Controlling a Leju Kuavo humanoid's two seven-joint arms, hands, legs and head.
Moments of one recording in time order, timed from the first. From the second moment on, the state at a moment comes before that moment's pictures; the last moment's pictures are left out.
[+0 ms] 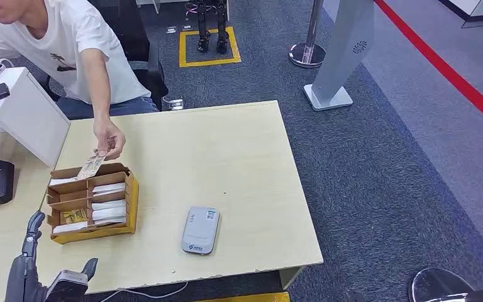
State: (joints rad) left arm 0.41 0.04 0.07 -2.01 -0.60 0.04 -0.15; right arm -0.12 0.12 -0.91 -0.28 0.82 -0.16 -0.21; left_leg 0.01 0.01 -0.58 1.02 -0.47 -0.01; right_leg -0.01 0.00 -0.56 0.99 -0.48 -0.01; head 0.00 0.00
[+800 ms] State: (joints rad) left arm 0.29 0.28 0.18 -1.94 -1.16 0.05 0.11; right arm -0.10 0.10 -0.91 -0.28 0.87 -0.15 -0.17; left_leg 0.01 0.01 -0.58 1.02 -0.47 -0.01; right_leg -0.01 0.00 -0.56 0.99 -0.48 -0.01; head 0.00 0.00
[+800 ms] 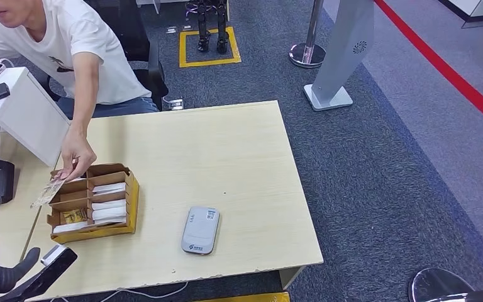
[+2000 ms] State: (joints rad) left arm 0.02 0.32 0.06 -1.71 -1.16 0.08 0.12; right arm -0.11 0.10 -0.90 -0.27 0.90 -0.14 -0.16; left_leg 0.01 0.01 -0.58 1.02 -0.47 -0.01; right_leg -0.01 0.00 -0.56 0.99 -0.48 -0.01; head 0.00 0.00
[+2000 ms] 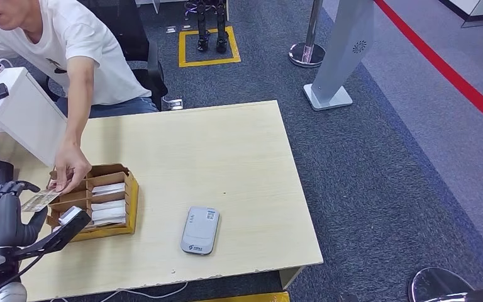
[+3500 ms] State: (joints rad) left arm -0.20 0.25 -0.26 -1.63 -1.33 0.09 0.08; right arm -0.15 0.12 -0.89 -0.26 0.90 -0.12 -0.17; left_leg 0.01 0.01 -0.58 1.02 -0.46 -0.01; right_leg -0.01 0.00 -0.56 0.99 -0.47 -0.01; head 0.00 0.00
